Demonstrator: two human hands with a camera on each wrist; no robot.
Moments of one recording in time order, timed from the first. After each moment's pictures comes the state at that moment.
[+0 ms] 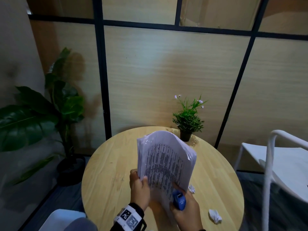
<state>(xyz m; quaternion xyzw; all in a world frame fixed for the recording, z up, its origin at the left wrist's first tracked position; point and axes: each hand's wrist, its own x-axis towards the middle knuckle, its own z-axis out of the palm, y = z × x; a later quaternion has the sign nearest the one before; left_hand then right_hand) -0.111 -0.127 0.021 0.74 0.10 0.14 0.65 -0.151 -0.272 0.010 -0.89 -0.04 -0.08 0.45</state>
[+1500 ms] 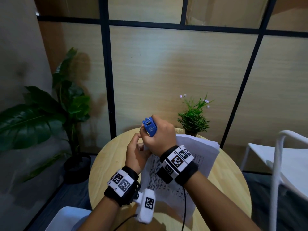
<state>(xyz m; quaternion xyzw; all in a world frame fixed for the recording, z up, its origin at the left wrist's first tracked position) -0.079 -0.090 0.137 0.43 0.01 0.04 0.90 -0.068 -0.171 0.178 -0.81 -0.25 -0.40 0.35</state>
